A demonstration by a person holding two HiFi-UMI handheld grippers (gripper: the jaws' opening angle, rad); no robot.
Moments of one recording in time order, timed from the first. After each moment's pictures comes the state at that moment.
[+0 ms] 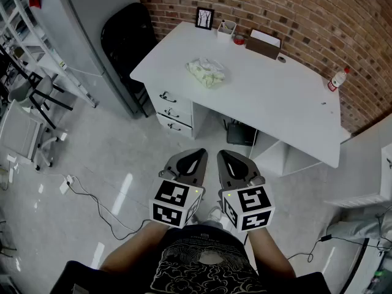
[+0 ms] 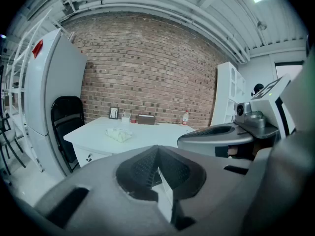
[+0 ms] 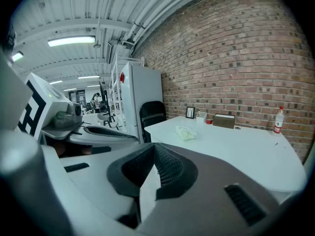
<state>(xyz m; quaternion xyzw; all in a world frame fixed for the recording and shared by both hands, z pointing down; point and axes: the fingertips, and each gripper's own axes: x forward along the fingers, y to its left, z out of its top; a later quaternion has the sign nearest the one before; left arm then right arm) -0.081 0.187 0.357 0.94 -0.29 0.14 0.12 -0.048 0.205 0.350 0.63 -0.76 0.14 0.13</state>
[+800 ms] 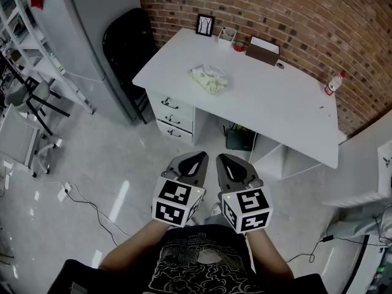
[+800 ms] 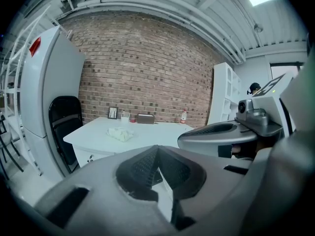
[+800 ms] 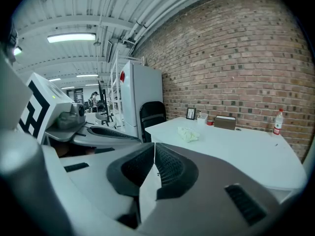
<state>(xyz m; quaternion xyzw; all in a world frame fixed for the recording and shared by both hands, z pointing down) -0.116 0.174 0.364 0.95 -0.27 0.14 0.11 -0.087 0.195 0.352 0.64 -0.75 0.14 0.13</state>
